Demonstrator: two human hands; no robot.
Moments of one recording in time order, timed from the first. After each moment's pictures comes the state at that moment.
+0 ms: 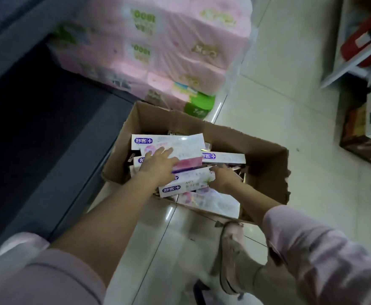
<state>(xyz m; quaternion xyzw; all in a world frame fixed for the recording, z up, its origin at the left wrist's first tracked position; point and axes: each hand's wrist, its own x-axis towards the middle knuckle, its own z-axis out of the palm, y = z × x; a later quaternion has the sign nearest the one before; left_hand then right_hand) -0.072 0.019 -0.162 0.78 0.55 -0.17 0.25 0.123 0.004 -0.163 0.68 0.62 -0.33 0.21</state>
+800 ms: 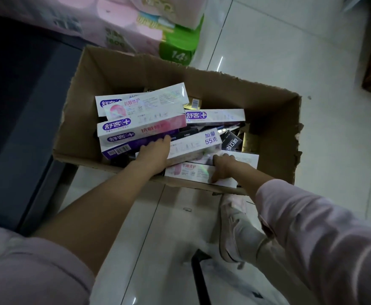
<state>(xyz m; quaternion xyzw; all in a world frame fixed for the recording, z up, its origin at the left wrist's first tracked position) -0.012 -0.003 -0.273 0.73 0.57 -0.18 0.33 0.182 -0.028 -0.281 0.63 0.57 -0.37 0.37</state>
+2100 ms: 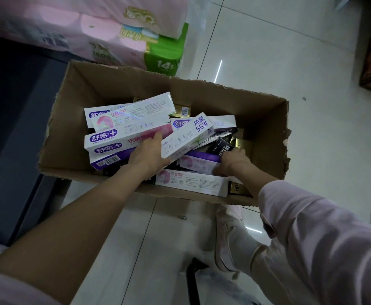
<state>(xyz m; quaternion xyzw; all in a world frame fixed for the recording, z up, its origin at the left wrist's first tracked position) 0.013 0.009 -0.241 0.68 0.63 -0.10 0.36 0.230 -0.017 -0.278 0.71 0.55 -0.32 0.30</state>
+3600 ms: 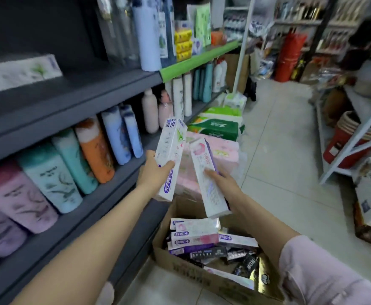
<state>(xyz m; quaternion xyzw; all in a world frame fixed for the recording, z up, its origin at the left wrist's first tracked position) -0.131 -0.034 0.174 0.50 0.72 0.38 0.31 0.059 -0.033 0.148 0.58 0.45 -0.57 -0.36</state>
